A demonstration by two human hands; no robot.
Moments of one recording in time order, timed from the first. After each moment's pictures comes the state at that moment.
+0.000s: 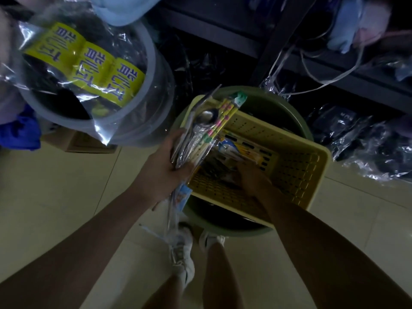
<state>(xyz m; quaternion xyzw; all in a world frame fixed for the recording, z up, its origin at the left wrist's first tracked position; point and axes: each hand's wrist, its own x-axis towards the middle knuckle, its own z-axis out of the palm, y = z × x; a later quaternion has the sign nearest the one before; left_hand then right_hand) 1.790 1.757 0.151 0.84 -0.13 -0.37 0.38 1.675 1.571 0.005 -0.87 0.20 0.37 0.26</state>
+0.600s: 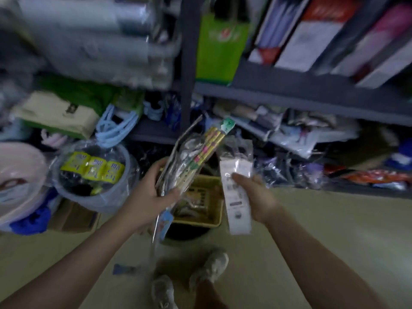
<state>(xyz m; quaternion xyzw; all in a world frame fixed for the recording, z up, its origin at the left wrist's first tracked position) 1.739 1.728 0.437 0.76 -0.30 -0.36 0.45 1.578 1.546 0.421 -0.41 0.47 -0.05 0.78</state>
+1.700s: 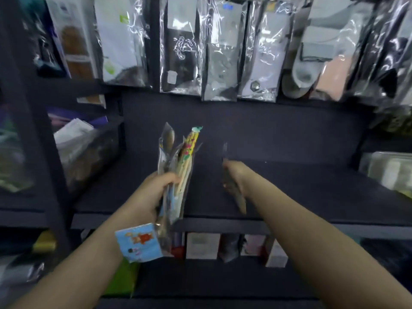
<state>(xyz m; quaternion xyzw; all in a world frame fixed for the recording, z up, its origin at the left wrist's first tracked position) 1.742 1.356 0.770 0.61 -0.22 -0.33 0.68 1.659 1.181 0.777 -0.65 0.41 -0.20 0.61</state>
